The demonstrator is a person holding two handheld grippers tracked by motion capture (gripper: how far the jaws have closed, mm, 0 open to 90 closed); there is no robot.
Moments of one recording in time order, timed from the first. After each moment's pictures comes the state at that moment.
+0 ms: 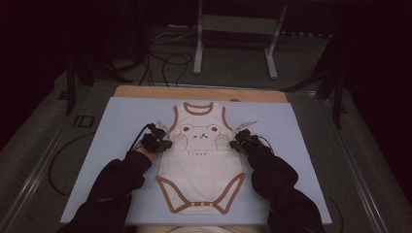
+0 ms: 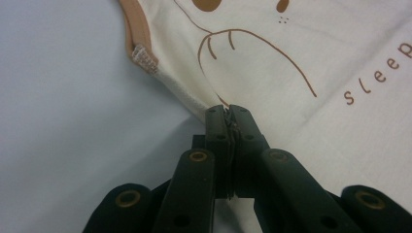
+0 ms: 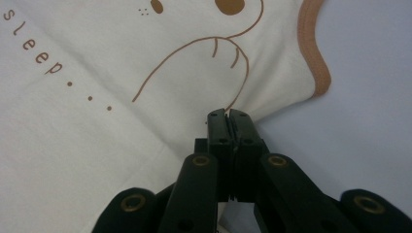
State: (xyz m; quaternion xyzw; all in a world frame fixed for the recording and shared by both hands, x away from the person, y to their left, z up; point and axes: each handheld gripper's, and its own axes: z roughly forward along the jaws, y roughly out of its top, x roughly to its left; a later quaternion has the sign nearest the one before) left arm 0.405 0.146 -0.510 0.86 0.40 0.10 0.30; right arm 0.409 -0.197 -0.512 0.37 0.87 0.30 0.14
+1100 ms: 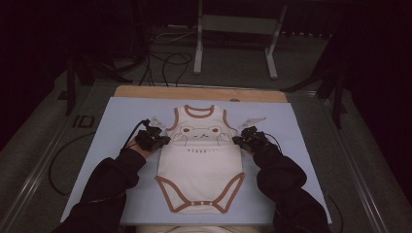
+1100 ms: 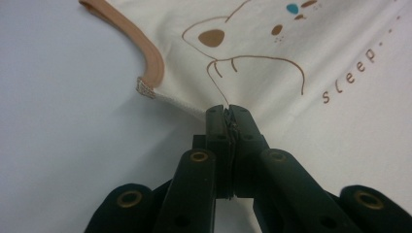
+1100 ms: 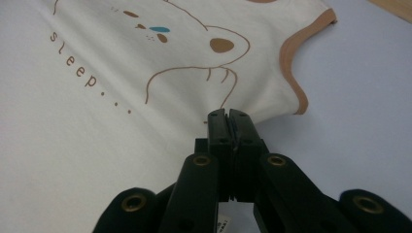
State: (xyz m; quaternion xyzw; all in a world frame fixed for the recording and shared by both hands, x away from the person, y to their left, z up) left arm 0.393 0.157 -0.478 0.86 0.37 0.12 0.33; right arm 0.395 -0.207 -0.475 0.35 0.86 0.34 0.15
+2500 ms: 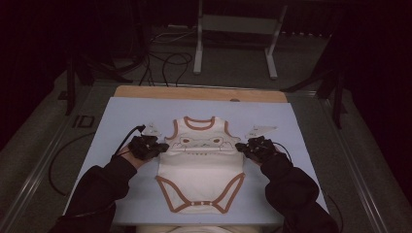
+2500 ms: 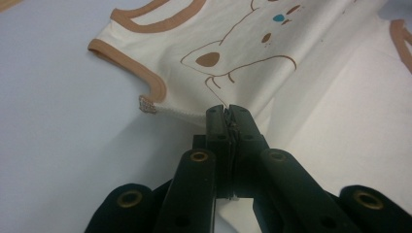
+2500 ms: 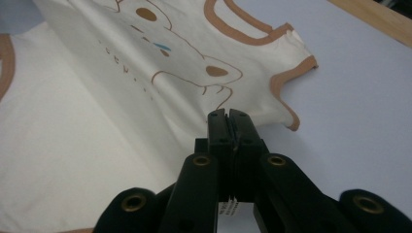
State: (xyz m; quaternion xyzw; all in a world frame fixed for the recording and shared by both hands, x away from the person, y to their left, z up) left arm 0.348 0.161 -0.449 0.88 0.32 0.11 0.34; right arm 0.347 -0.215 -0.448 0.32 0.86 0.36 0.16
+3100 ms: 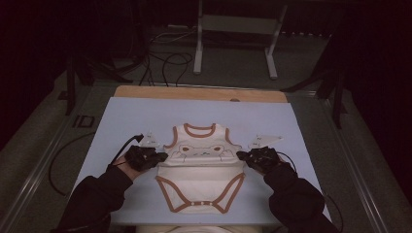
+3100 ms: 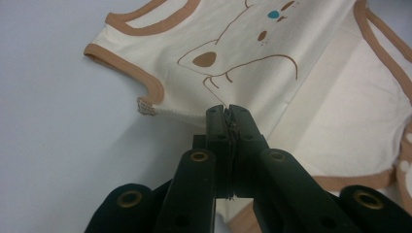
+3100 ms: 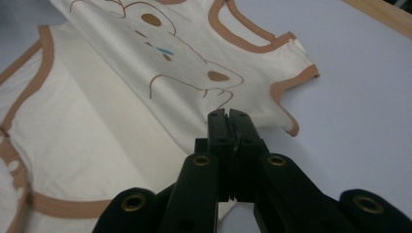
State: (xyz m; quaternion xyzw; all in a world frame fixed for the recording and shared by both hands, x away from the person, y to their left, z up) left arm 0.315 0.164 -0.449 0.88 0.30 0.10 0.34; right arm 0.315 -0.219 -0.445 0.30 0.86 0.38 0.15
